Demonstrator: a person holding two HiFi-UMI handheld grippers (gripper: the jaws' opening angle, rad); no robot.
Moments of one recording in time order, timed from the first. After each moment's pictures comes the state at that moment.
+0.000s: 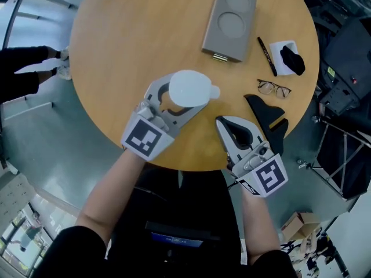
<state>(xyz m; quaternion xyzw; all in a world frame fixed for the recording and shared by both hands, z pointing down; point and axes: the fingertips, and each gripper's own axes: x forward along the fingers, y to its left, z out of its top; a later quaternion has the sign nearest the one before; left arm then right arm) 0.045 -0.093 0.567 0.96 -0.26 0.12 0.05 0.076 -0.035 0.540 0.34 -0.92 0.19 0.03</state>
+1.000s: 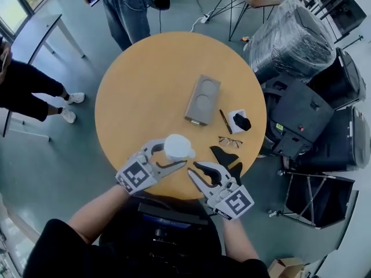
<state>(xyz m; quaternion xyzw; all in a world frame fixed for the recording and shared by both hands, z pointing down) 0.017 -0.002 0.339 0.97 -0.19 0.11 0.08 0.034 0.032 0.295 0.27 -0.95 0.13 0.04</state>
